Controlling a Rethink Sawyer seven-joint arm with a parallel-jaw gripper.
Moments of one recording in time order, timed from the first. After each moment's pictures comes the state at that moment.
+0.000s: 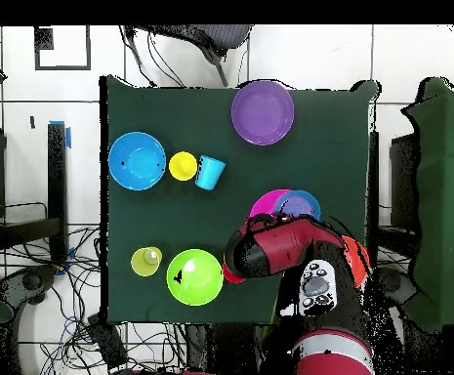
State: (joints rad) arm -0.27 -0.60 -0.09 1.71 -0.72 0.21 1.93
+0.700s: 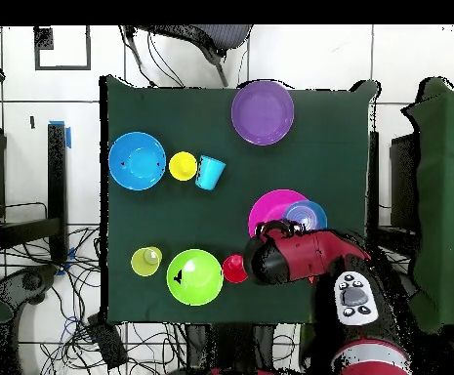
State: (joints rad) arm -0.39 -0.62 -0.03 1.77 -0.69 0.18 1.93
